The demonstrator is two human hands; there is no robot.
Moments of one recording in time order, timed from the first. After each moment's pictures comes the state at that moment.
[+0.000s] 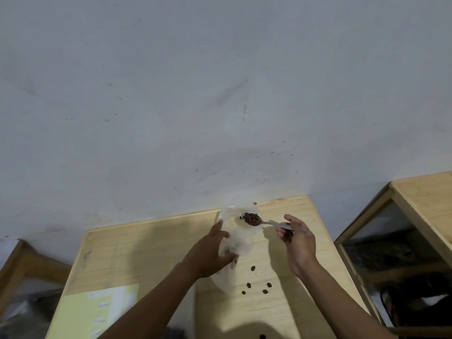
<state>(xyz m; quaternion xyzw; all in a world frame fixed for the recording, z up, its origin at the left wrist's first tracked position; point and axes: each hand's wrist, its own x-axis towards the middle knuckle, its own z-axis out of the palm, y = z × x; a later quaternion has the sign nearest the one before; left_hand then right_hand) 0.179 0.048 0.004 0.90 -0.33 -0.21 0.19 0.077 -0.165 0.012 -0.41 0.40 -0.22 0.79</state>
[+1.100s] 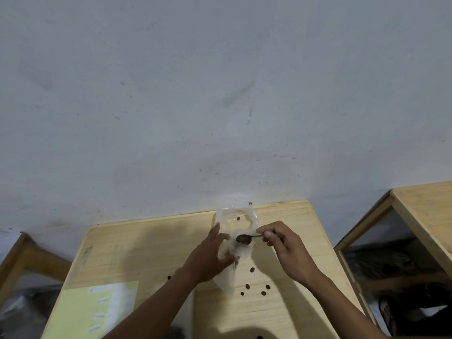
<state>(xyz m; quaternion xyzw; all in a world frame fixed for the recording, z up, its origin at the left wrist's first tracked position) 0.169 0.053 -0.005 0.90 -0.30 -0.21 0.23 0.055 -0.150 0.043 -0.78 0.13 -0.10 0.60</state>
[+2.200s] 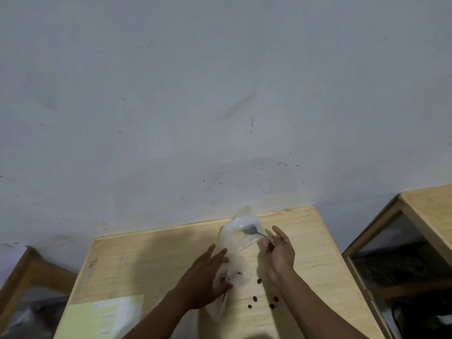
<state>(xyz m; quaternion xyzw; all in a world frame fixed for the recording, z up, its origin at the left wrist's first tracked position) 0.166 0.089 -0.006 0.88 -0.42 -0.18 0.12 0.118 -0.127 -0.030 -0.30 0.45 -0.20 0.82</state>
